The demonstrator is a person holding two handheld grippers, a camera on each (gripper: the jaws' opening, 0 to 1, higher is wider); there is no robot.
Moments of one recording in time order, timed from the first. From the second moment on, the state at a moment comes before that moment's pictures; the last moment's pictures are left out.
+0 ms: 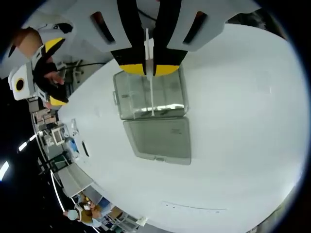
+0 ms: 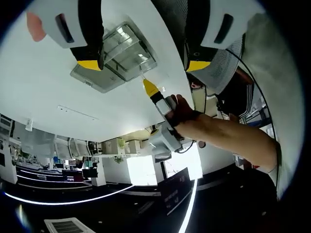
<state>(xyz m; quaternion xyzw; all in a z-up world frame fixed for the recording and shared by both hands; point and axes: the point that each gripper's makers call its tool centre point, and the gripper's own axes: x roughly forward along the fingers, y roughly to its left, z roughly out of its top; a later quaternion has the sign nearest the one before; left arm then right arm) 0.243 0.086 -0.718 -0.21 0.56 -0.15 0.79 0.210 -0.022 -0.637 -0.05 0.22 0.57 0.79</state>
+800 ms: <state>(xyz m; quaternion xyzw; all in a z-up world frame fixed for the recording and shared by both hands) 0.256 0.077 -0.737 -0.21 0.60 -0.13 0.76 0.207 -0.027 -0.642 -0.09 0.19 0.58 0.79</state>
